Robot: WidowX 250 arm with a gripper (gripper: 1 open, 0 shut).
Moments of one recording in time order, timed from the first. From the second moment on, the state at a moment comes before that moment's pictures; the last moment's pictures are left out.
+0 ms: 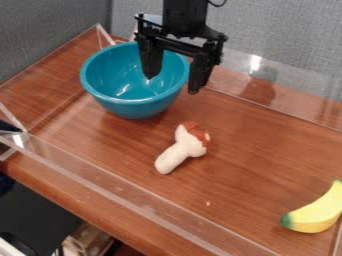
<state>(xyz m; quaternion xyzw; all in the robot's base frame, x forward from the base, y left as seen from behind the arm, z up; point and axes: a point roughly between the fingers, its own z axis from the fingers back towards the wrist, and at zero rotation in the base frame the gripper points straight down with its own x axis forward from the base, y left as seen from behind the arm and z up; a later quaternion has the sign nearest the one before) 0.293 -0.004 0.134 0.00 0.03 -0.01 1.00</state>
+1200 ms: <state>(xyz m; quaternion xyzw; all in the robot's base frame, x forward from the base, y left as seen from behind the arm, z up) 0.286 -0.021 0.041 0.01 0.01 -0.17 0.98</state>
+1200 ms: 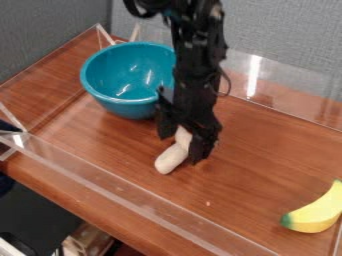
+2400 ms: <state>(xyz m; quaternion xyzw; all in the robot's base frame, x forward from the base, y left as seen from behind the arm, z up) 0.287 -0.015 0.021 0.00 0.01 -0.17 0.99</state>
